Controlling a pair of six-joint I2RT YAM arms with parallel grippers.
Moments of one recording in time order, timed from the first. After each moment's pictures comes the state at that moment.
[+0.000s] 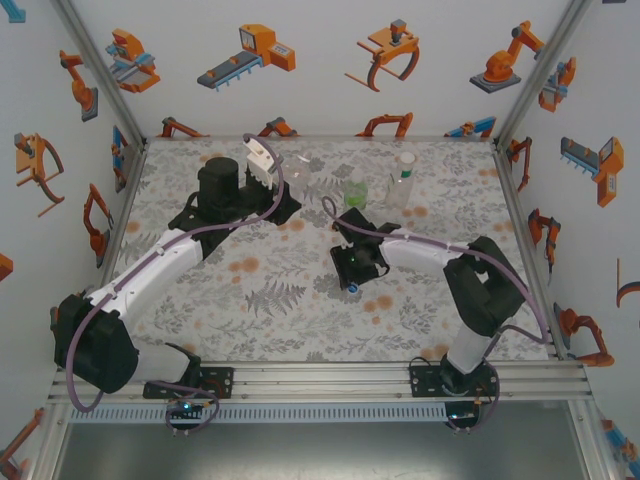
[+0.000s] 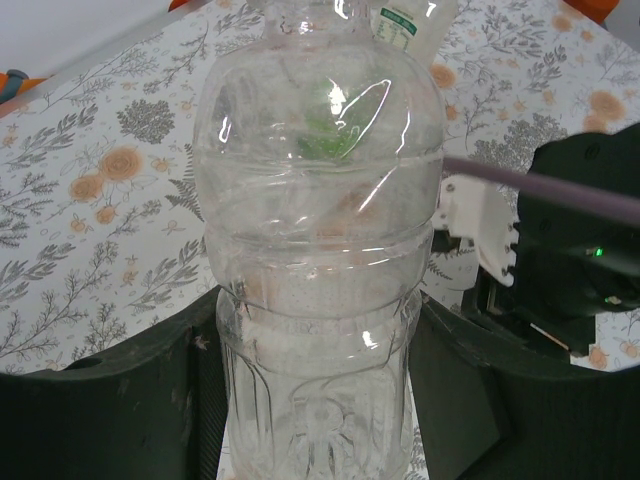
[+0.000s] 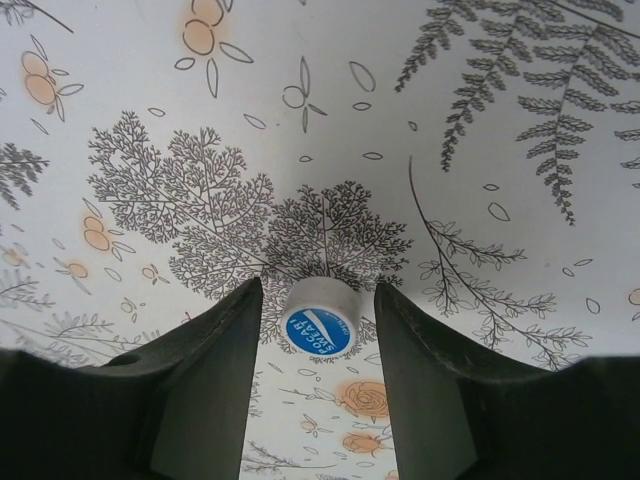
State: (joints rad) left arm -0.52 1.34 1.05 -0.04 0.34 0.04; right arm 0.73 1.74 1.04 -0.53 -0.07 0.32
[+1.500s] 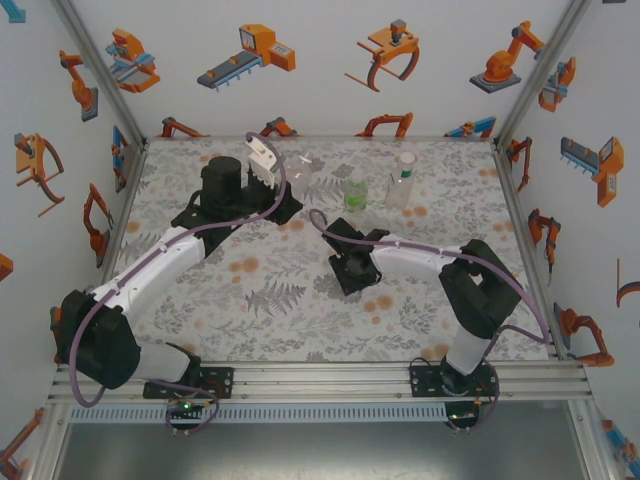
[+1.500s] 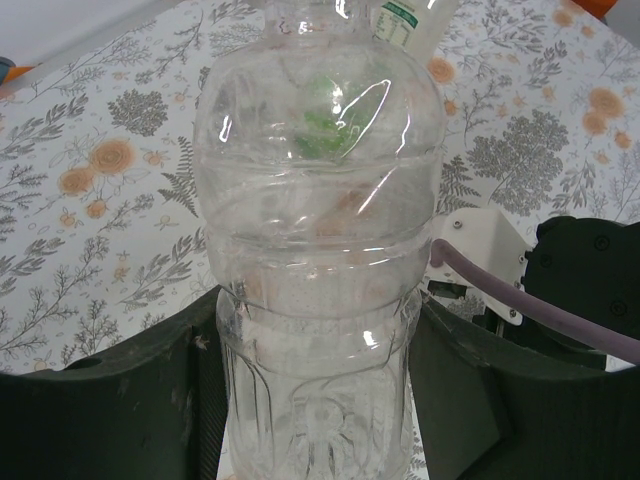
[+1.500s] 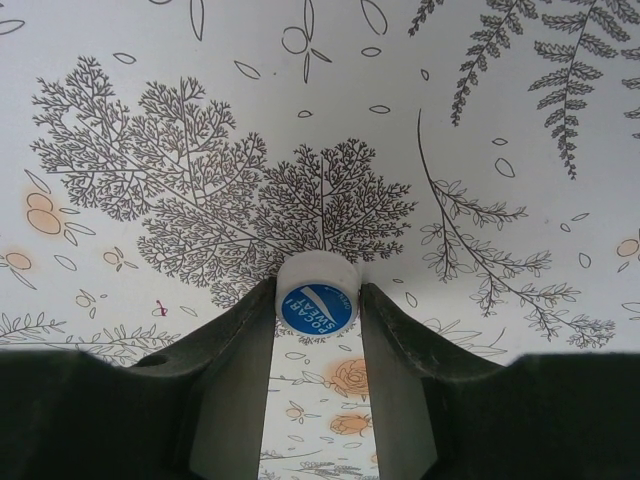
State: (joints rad) left arm -0.52 1.37 1.06 -0.05 0.34 0.03; right arm 0.81 1.74 1.04 -0.59 0.06 0.32
